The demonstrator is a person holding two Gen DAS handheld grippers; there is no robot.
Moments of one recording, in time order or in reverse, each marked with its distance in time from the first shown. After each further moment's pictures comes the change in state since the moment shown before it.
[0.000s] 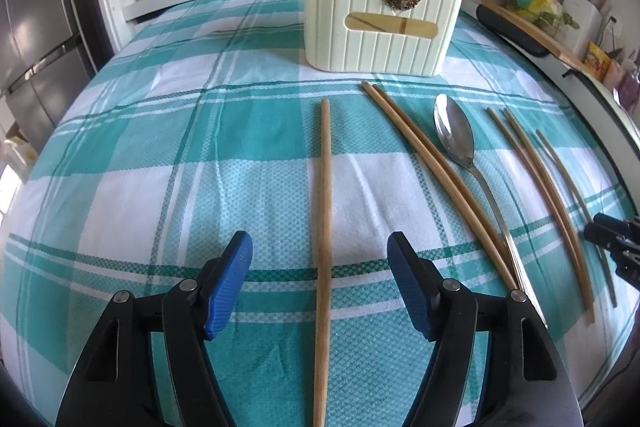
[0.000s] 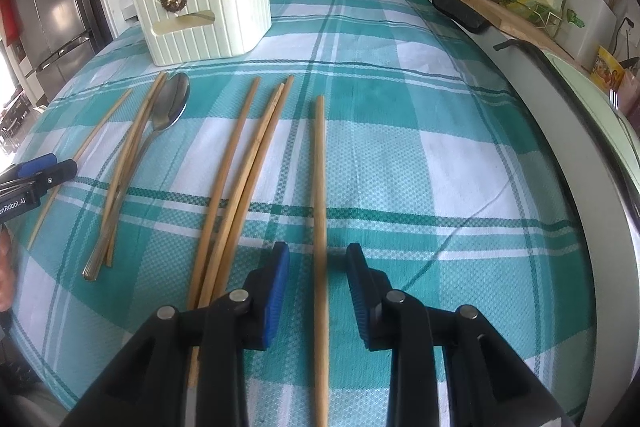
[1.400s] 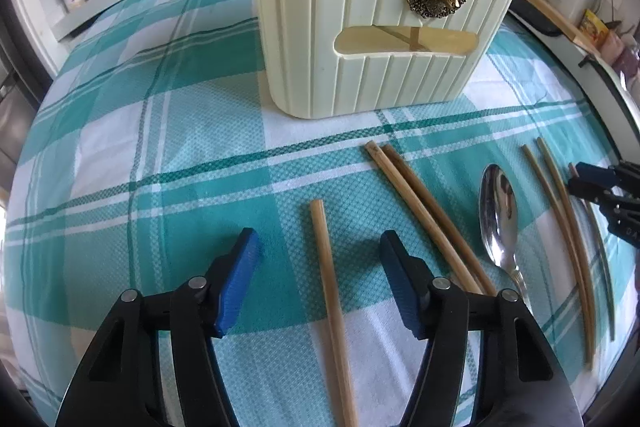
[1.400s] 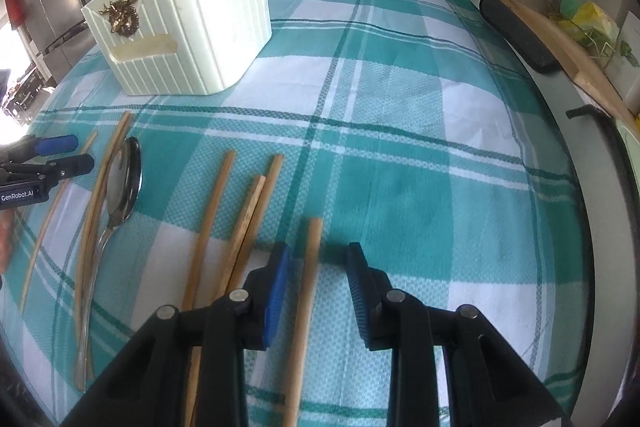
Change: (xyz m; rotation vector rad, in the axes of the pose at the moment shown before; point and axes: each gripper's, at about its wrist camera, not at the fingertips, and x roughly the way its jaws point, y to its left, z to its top) left arm 0.075 0.000 0.093 0.138 0.178 -0.086; right arm 0.069 -0.001 0.103 -0.087 0.088 0.057
